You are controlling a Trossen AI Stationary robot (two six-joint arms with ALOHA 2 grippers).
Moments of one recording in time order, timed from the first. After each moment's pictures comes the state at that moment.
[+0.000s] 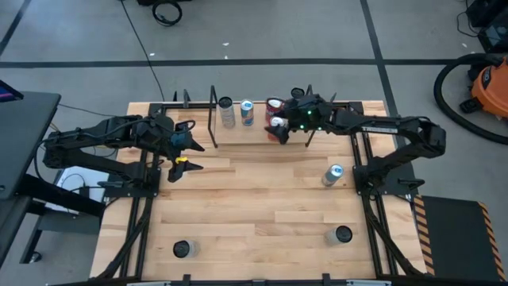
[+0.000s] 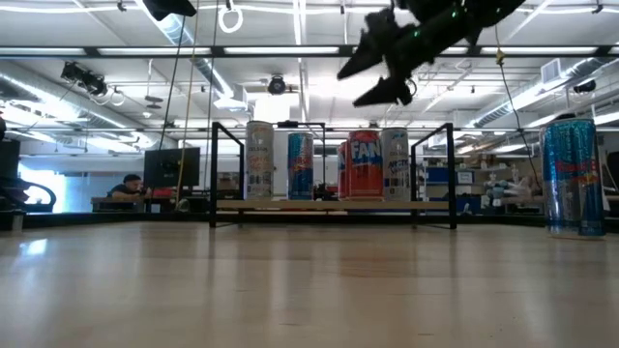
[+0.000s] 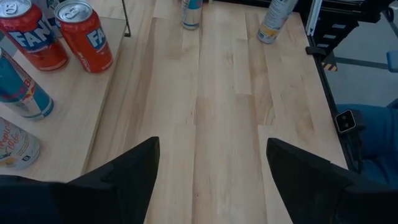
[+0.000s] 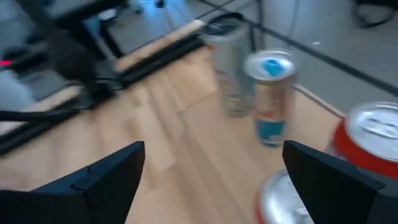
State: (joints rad) left arm 0.05 0.97 1.19 -0.89 0.07 -0.08; right arm -0.37 1.34 0.99 -0.09 -0.06 0.29
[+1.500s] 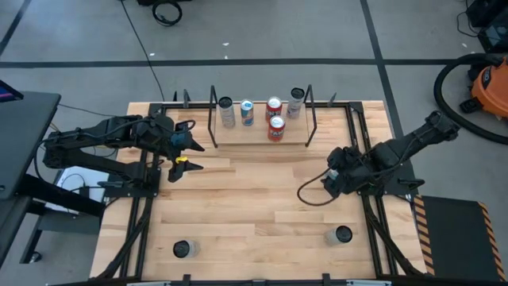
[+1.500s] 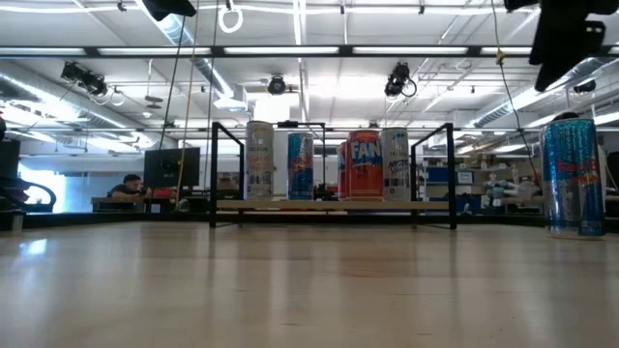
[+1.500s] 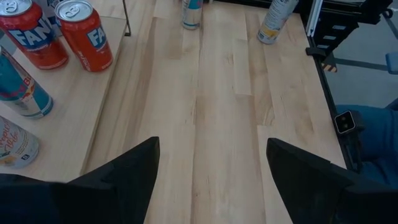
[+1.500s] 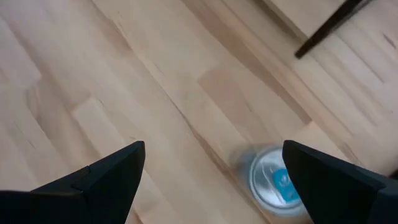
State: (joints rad) left arm 0.05 0.97 1.19 -0.89 0.07 -0.09; right arm 0.49 1.06 1.04 -1.26 0.43 1.14
